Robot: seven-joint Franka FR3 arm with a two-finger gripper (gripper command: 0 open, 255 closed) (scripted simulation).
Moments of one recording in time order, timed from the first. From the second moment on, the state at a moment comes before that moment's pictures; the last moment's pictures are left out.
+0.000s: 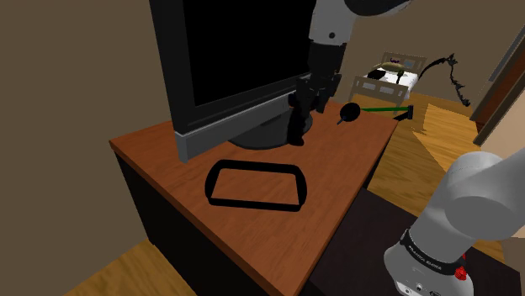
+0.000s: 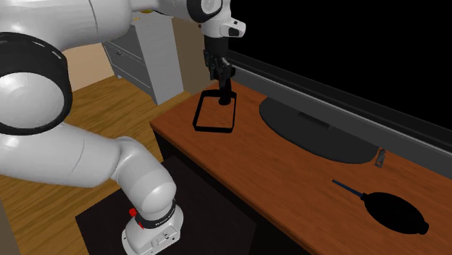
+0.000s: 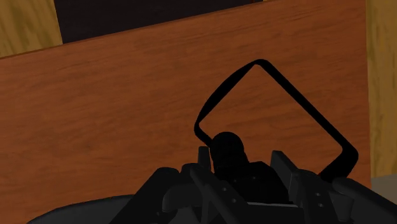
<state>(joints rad) 0.04 -0.54 0.17 -2.23 0.10 1.70 0.33</state>
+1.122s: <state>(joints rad) 0.08 -0.29 0.34 -2.06 0.11 1.79 0.54</state>
